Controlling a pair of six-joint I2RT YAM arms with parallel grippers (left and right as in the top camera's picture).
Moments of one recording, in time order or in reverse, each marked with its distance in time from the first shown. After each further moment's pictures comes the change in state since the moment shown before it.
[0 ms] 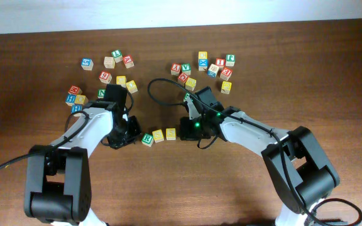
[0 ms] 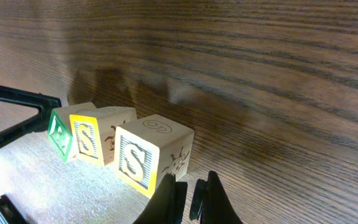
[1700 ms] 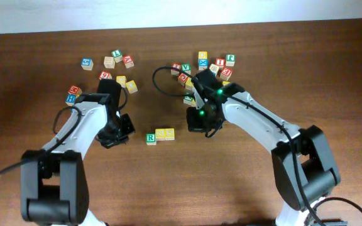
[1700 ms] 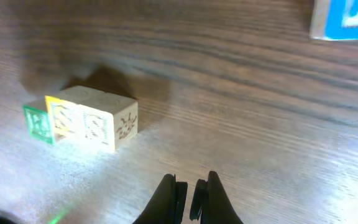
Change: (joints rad) left arm 0.029 -0.024 0.092 -0.208 -0.071 0.007; right arm -0.046 0.003 0.283 -0.520 0.145 -0.094
